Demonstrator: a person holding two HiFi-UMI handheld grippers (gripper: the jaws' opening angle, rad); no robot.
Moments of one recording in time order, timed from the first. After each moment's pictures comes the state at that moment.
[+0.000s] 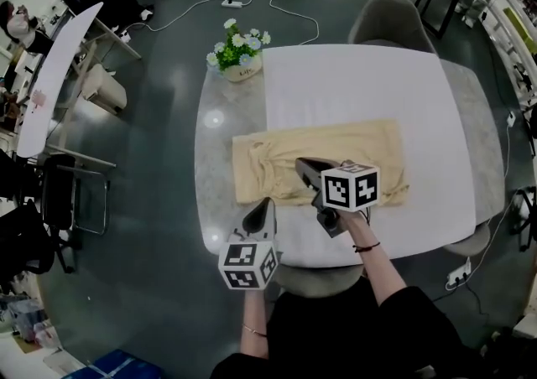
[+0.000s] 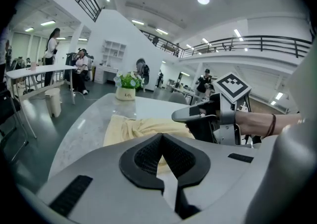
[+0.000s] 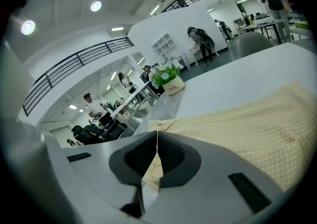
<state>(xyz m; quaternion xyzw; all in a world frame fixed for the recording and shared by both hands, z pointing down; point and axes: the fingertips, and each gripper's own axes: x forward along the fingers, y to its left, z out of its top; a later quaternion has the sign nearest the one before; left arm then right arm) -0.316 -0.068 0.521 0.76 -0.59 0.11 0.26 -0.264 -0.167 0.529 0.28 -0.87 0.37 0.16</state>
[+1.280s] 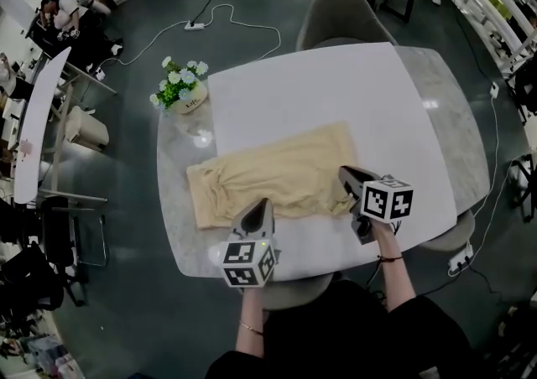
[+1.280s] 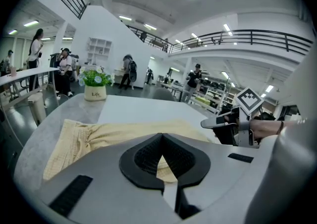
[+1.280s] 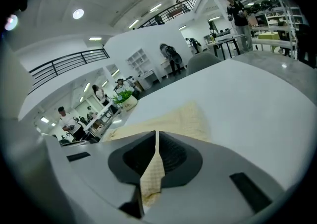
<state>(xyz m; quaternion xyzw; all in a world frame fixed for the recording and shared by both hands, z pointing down) -0.191 -0.120 0.515 0.79 -0.54 0.14 0.24 -0.009 -0.194 0.542 0.44 -0.81 0.37 0.13</state>
